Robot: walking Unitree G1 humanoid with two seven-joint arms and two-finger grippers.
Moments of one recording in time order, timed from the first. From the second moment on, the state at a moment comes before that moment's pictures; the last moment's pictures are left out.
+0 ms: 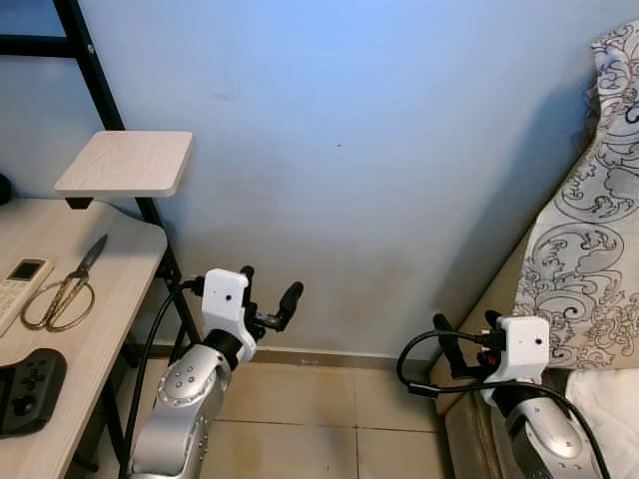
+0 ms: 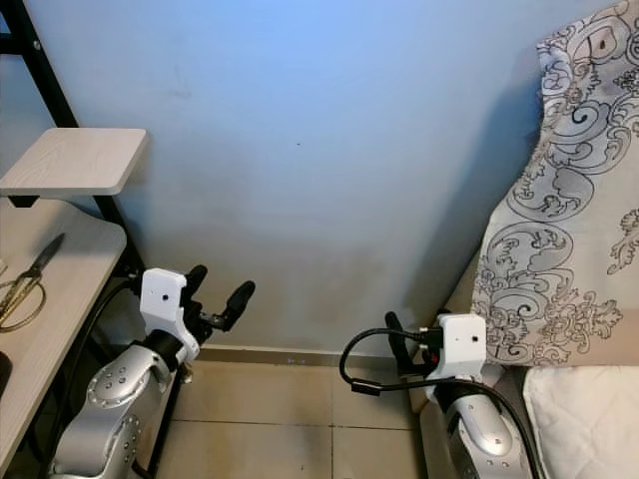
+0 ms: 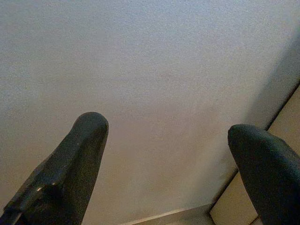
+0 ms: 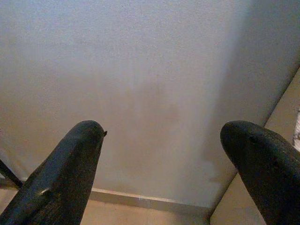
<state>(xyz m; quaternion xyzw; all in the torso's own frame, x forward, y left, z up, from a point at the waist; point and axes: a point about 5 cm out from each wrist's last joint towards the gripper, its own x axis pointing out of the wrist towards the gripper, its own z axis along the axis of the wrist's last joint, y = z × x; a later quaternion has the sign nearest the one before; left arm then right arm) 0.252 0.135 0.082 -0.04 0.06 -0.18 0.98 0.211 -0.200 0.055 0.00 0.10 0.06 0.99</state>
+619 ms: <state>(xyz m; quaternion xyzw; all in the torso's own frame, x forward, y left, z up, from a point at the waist) 0.310 0.112 0.101 0.00 0.07 -0.21 0.98 0.254 -0.167 0.059 0.06 0.11 0.04 0.99</state>
